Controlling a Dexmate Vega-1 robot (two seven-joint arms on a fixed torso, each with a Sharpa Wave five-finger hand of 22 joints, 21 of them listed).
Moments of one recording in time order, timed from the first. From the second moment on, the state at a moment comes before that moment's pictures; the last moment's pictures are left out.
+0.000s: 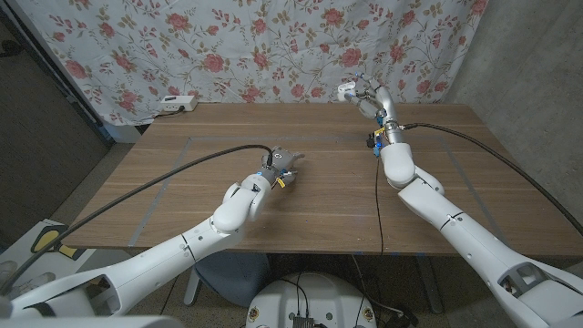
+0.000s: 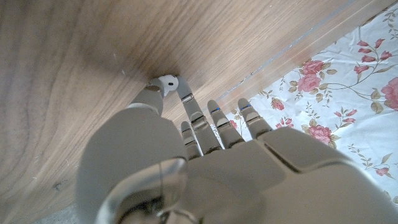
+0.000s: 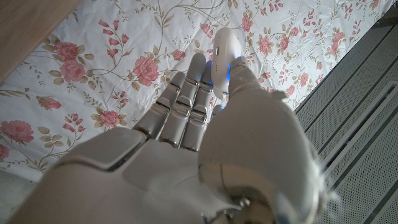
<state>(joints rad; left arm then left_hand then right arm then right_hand) 0.79 0.66 0.87 -1.84 1.13 0.51 -0.15 1.04 0.12 0.34 -0.17 0.20 0.17 -0.19 0.21 0.18 0.78 -0.22 0.49 0.45 0.33 -0.17 0.25 0.21 0.16 0.10 0.24 0.20 -0.81 -0.48 -0.47 -1.56 -0.04 0.24 -0.50 1.33 0.13 0.16 -0.14 0.20 0.37 -0.12 0.20 0.19 0.85 -0.05 0.54 0.25 0.81 -0.09 0.35 0.83 0.49 -0.02 0.33 0.20</state>
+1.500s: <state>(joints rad) 0.77 0.70 0.79 -1.92 1.07 0.46 -0.01 1.08 0.13 0.34 -0.17 0.20 0.18 -0.20 0.20 0.18 0.80 -0.22 0.51 0.47 0.33 -0.17 0.25 0.22 0.17 0.10 0.24 0.20 -0.85 -0.49 -0.44 -1.62 -0.05 0.23 -0.52 1.33 0.13 0.16 -0.14 0.20 0.37 -0.12 0.20 0.19 0.85 -0.05 0.54 0.25 0.82 -0.09 0.35 0.83 0.48 -0.02 0.33 0.20</state>
